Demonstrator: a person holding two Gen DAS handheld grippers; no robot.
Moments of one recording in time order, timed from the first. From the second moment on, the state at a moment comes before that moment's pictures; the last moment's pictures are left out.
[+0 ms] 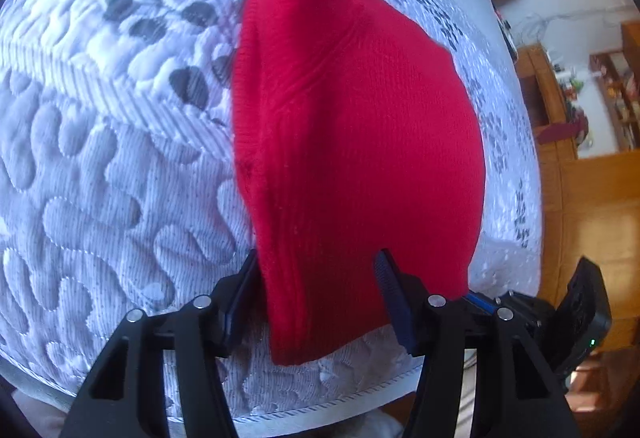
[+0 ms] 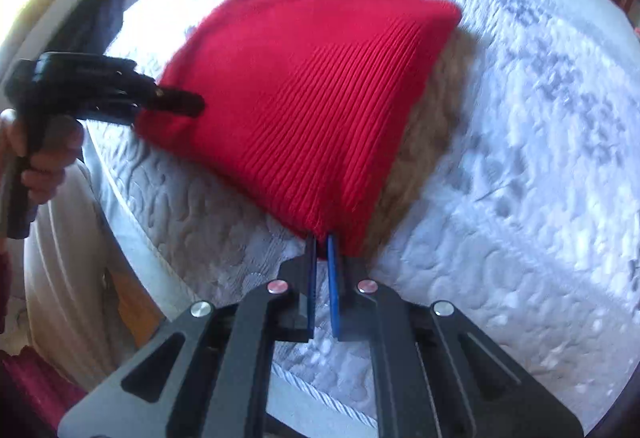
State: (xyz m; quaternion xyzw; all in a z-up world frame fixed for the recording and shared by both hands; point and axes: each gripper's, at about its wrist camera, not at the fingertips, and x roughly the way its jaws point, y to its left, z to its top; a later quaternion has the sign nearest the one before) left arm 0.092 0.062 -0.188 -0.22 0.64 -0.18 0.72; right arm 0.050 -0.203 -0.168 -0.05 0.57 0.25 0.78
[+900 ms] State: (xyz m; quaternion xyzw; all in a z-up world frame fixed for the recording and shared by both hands) left arm 0.082 0.023 -0.183 -0.11 0.61 -0.16 0.77; right arm 0.068 -0.208 -0.176 0.01 0.59 0.22 0.78
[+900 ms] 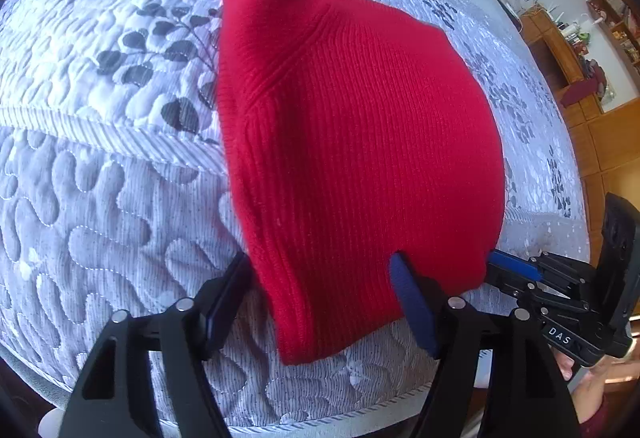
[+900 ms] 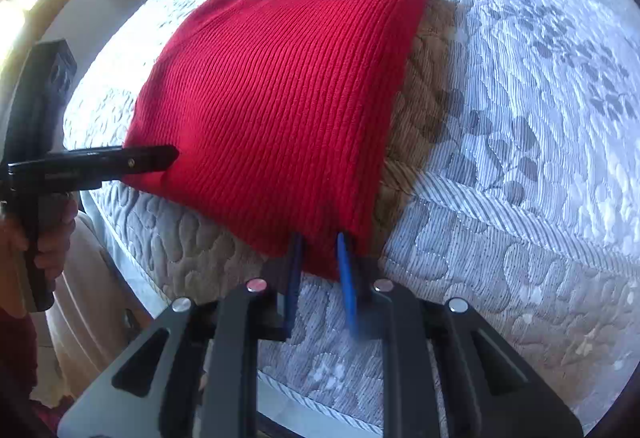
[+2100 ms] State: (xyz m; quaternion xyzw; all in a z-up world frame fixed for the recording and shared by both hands) left arm 0.269 0.042 -0.205 -0.16 0.62 -0.15 0.75; right arm 0.298 -0.269 -0.200 0.21 0.63 0.16 0.73
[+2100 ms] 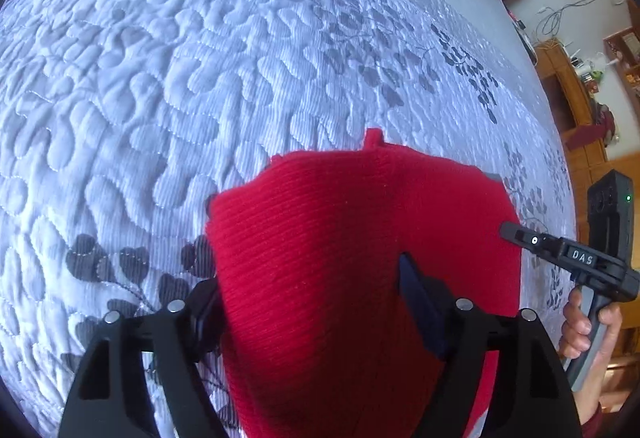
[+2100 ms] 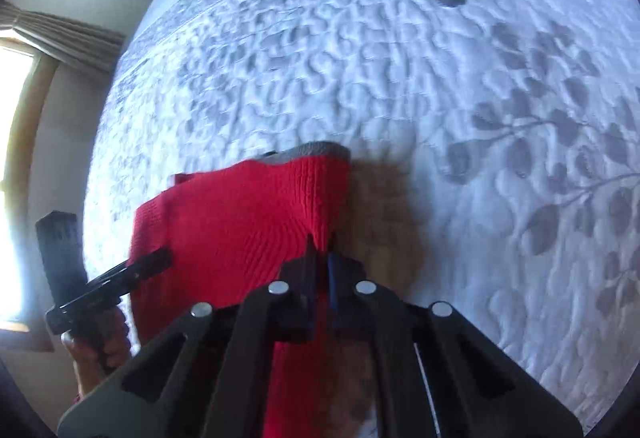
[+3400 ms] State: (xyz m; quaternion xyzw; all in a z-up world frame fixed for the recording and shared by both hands) left arm 0.205 0.013 -0.185 -0.25 0.62 -0.23 0.70; right arm 0.216 -0.255 -0.172 0.23 0.62 0.25 0.71
